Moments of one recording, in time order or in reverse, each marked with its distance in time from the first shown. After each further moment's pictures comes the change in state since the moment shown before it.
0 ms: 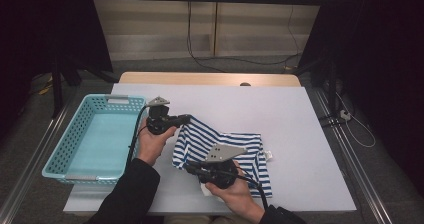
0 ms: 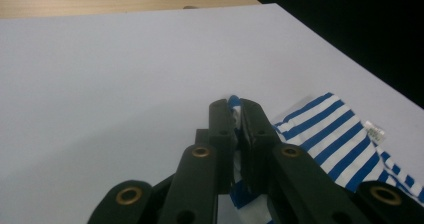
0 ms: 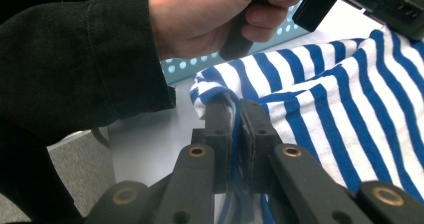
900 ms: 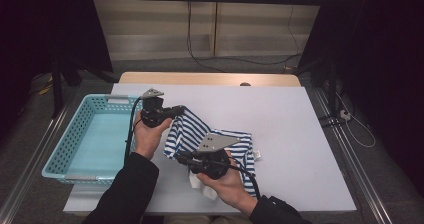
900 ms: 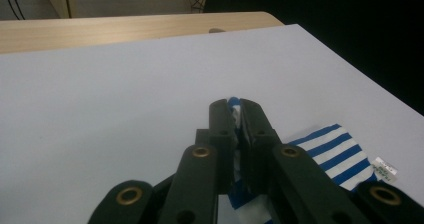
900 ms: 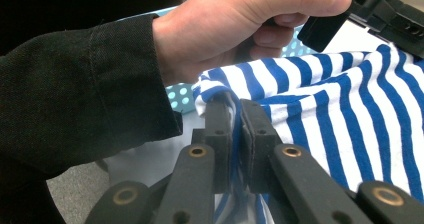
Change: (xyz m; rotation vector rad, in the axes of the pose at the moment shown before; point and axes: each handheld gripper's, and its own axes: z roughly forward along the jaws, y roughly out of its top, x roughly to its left) left arm 0.004 0.020 -0.018 -0.040 0.077 -0.025; right arm 0.001 0.031 0.011 -0.049 0.013 -0.033
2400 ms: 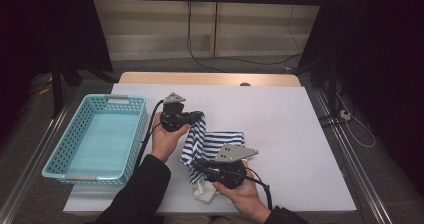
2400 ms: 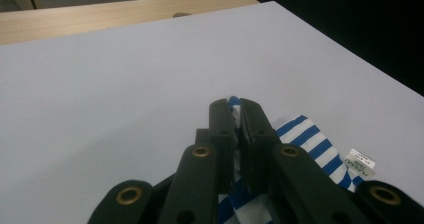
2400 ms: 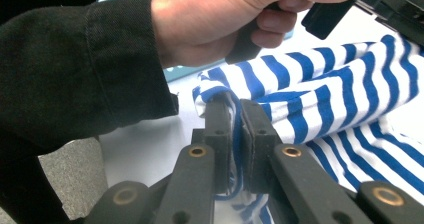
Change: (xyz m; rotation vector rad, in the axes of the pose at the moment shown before) left arm -0.034 -0.011 0.044 0.055 -0.046 0.089; right arm -0.006 -0.036 -0.033 0.020 -0.054 0.035
